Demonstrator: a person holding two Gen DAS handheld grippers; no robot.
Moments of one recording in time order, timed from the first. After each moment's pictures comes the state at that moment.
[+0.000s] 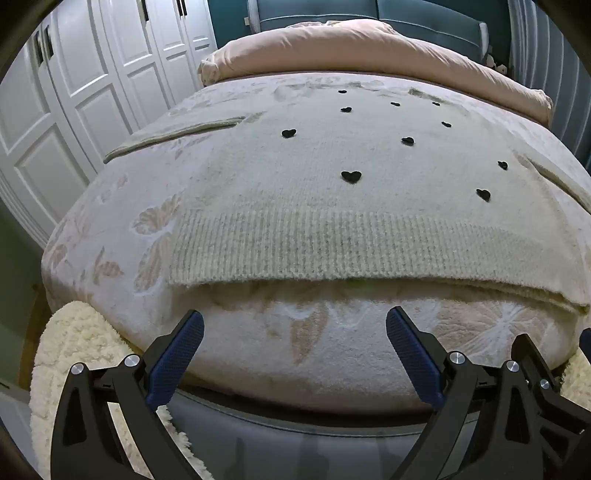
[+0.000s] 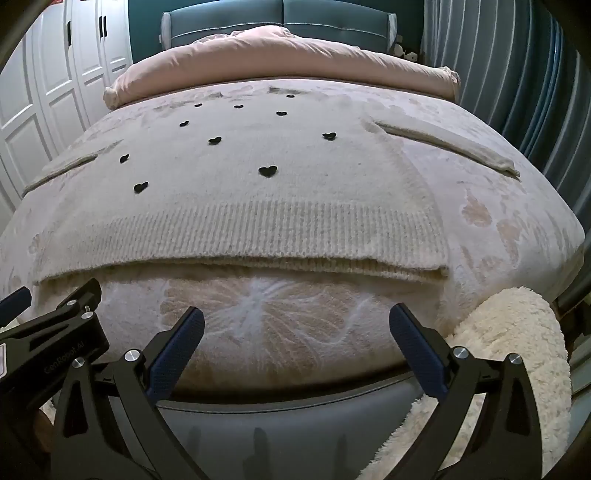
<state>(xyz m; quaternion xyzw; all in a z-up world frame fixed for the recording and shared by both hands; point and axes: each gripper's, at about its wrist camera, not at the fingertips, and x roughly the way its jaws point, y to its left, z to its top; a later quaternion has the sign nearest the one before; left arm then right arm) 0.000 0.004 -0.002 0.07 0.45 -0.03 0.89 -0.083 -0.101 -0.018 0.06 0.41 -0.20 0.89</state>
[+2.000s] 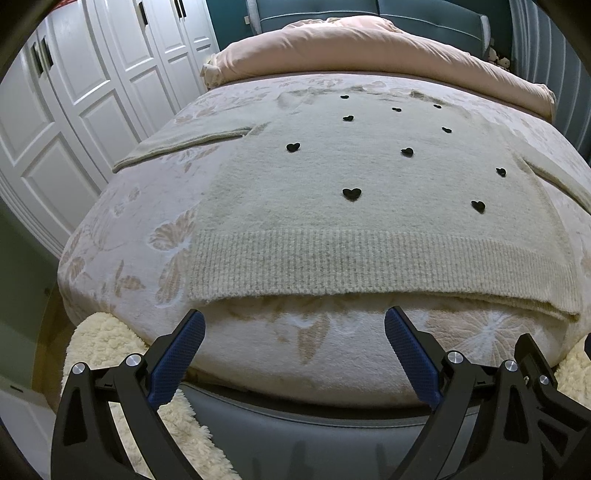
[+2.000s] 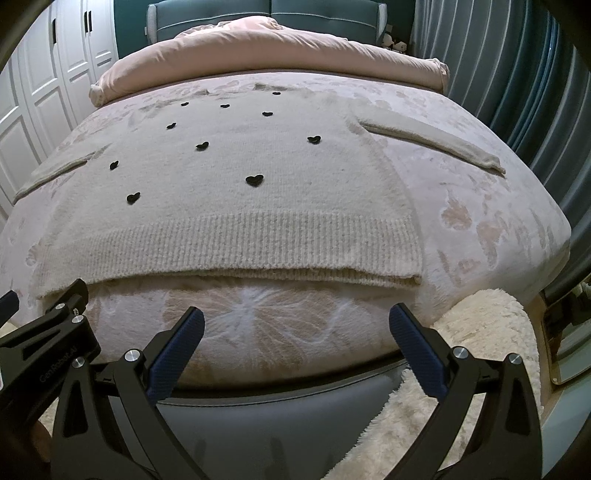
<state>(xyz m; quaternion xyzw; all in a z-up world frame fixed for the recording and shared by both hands) 0.001 -0.001 0.026 0.09 0.46 -0.02 0.88 -0.081 -0.104 0.007 0.07 0.44 -0.23 0.87</state>
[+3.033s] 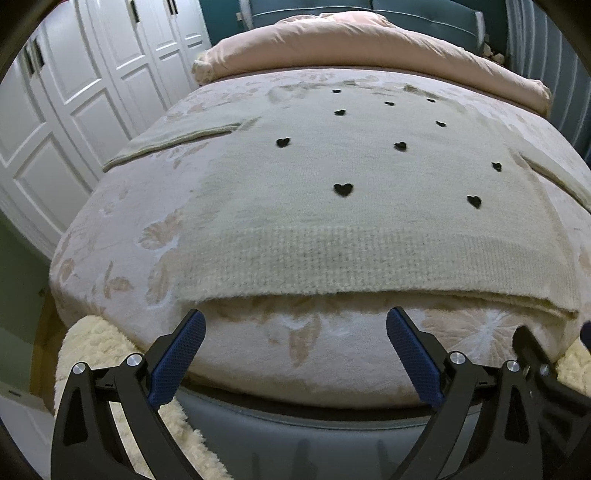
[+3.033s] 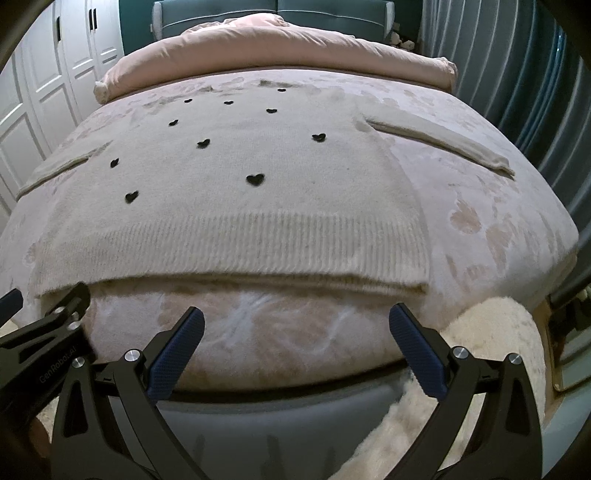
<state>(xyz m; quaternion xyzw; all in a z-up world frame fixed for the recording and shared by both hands) 0.005 0.000 0.021 0.09 0.47 -0.04 0.88 -0.075 -0.122 0.001 0.07 0.44 -0.21 0.87</state>
